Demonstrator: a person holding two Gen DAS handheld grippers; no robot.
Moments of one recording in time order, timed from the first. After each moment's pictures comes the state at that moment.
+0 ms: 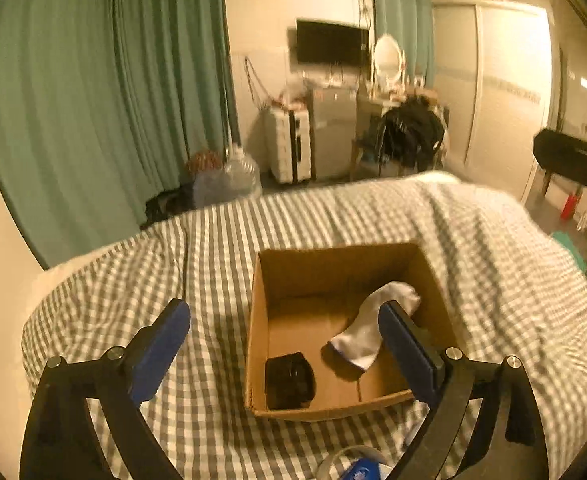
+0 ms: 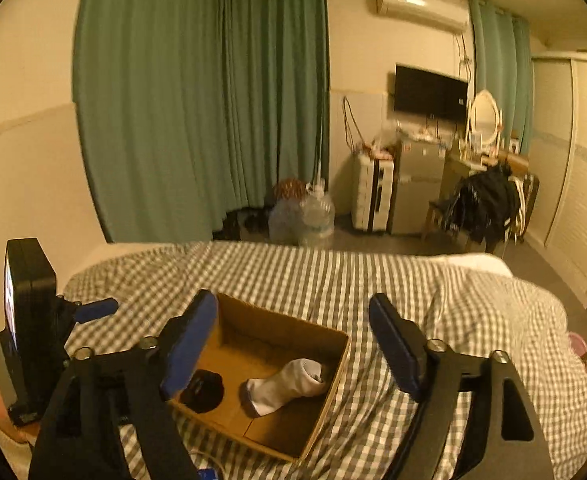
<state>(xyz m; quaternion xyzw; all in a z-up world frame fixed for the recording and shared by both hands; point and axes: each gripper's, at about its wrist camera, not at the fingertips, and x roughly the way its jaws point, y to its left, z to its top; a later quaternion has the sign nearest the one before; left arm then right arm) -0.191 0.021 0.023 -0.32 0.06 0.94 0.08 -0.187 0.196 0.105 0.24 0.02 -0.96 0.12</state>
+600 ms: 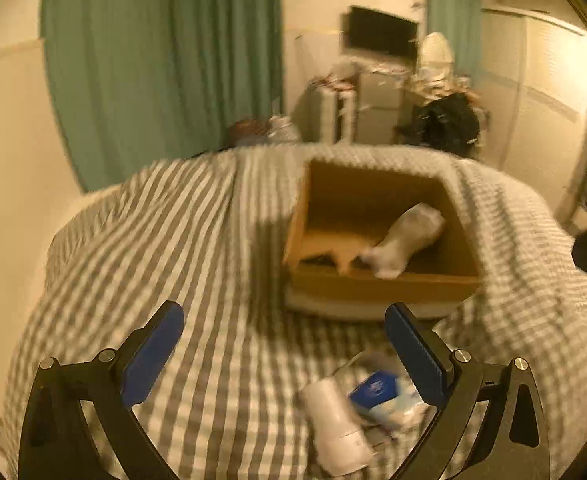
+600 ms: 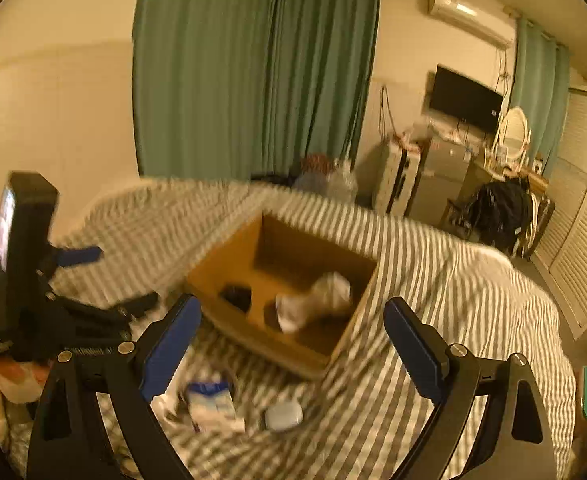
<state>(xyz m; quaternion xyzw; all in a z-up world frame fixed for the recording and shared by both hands) -0.108 -0.006 -0.047 -0.36 0.01 0.93 -0.02 -0.098 0.170 0.030 0.29 0.11 -0.94 0.15</state>
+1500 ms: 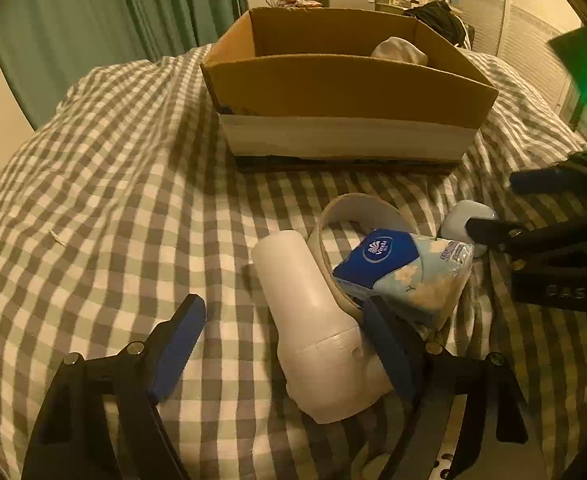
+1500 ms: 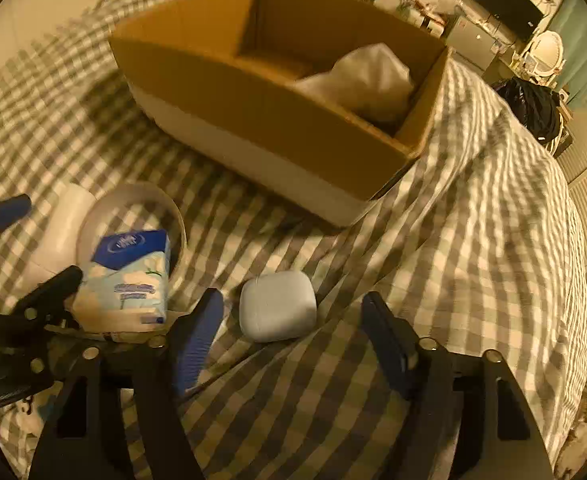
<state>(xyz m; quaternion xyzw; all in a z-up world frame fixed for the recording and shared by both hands) -0.081 0.028 -0.157 -0.48 0.07 0.88 0.02 -0.148 0.157 -0.142 0.52 0.18 -0.83 0.11</state>
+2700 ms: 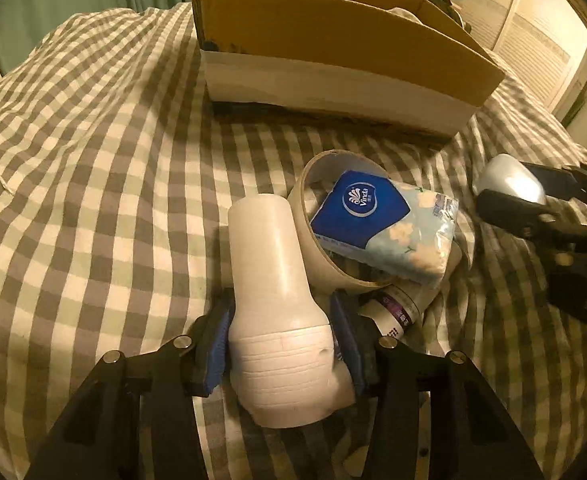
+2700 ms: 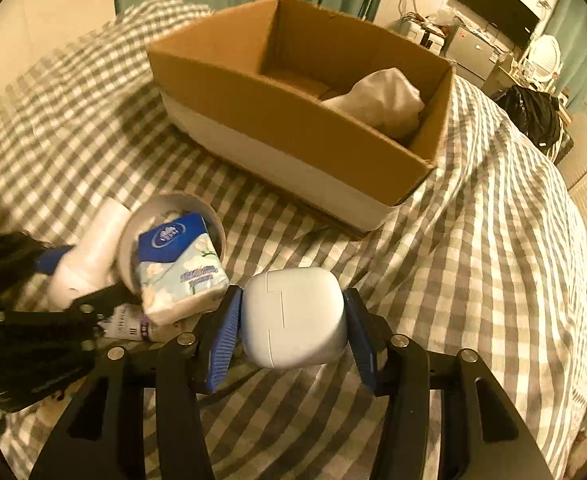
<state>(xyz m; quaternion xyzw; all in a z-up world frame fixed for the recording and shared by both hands) -0.092 0.018 -0.182 -0.53 0.01 0.85 0.07 -0.114 0.144 -0.113 0.48 0.15 -0.85 0.12</state>
